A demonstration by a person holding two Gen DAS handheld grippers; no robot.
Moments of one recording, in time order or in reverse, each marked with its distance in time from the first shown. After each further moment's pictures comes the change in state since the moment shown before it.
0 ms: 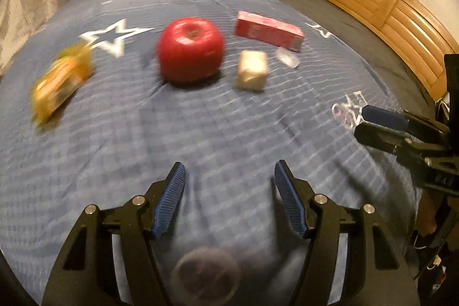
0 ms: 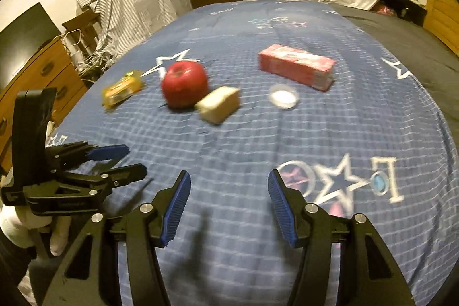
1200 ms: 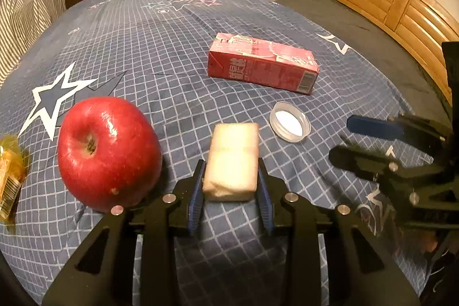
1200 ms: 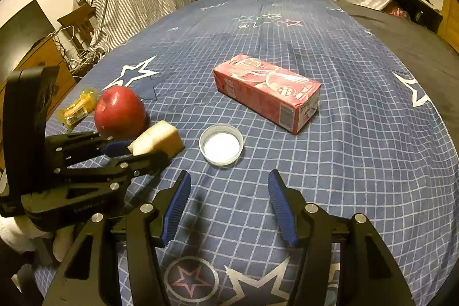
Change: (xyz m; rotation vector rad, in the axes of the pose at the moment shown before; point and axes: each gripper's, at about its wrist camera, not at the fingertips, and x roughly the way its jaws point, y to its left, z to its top) left arm 0.084 -0.034 0.086 0.021 -0.024 0.070; right arm 0.083 -0.062 0.066 -0.034 0.045 0.030
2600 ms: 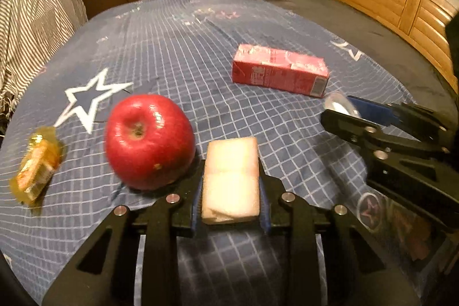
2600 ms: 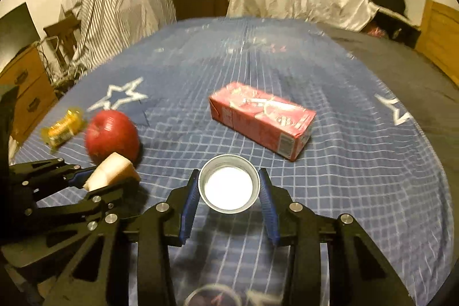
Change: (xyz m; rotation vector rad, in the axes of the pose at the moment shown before) left arm -0.037 0.001 -0.018 -0.009 -0.067 0.123; right arm -0.007 0.037 0.003 0.008 -0.148 -0.123
